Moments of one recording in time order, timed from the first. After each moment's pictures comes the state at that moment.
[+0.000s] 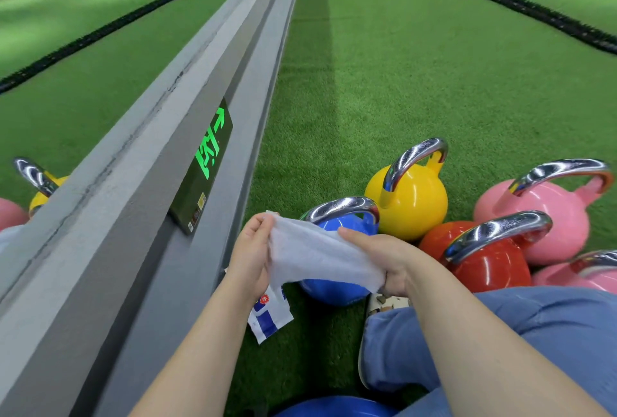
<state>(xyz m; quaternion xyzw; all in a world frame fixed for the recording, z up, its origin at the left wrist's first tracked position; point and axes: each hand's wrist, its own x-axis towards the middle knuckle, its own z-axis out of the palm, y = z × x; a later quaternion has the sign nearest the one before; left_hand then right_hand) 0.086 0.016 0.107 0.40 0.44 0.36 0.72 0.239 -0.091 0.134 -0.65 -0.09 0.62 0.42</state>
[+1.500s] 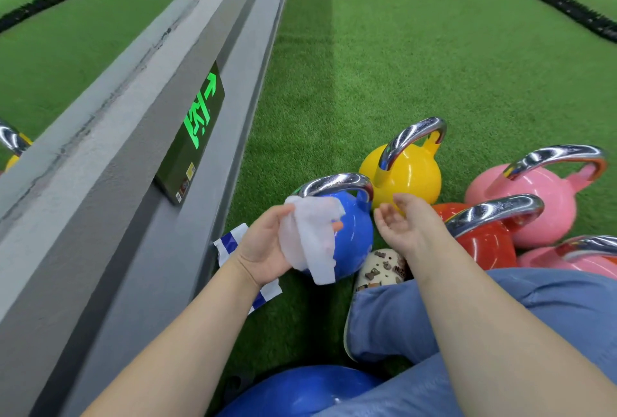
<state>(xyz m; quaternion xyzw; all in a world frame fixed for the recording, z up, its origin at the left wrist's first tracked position) 0.089 -0.011 0.113 0.31 0.19 0.14 0.92 0.269 -0.092 0.132 -0.49 0.20 0.46 0.71</state>
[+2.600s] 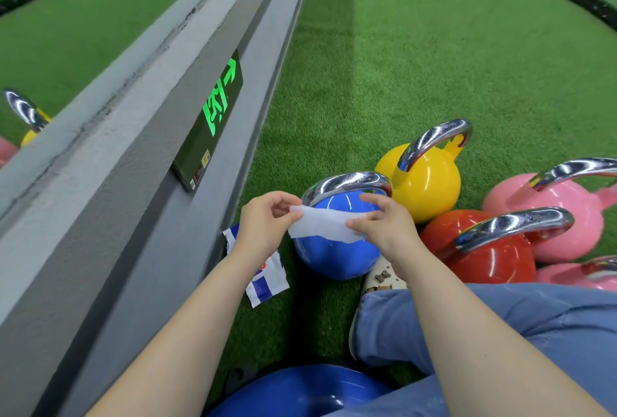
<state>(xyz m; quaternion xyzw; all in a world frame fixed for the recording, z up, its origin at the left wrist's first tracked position) 0.077 0.016 0.096 0.69 0.48 0.27 0.46 0.237 -0.077 0.106 -0.74 -0.23 0.41 0.47</state>
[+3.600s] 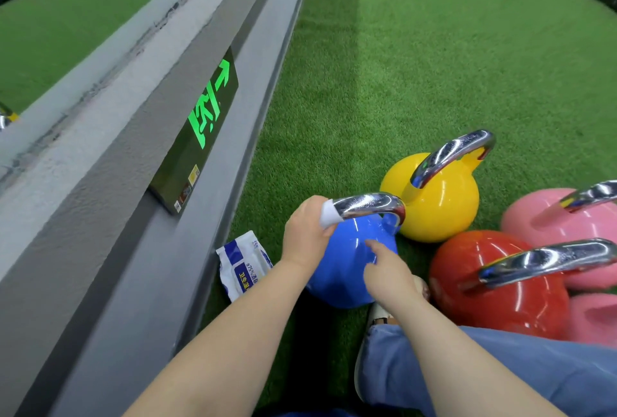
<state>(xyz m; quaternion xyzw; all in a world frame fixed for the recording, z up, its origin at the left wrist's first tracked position) 0.155 0.046 0.028 0.79 0.46 0.26 0.31 0.243 -0.059 0.051 -0.86 -0.30 0.37 0.20</state>
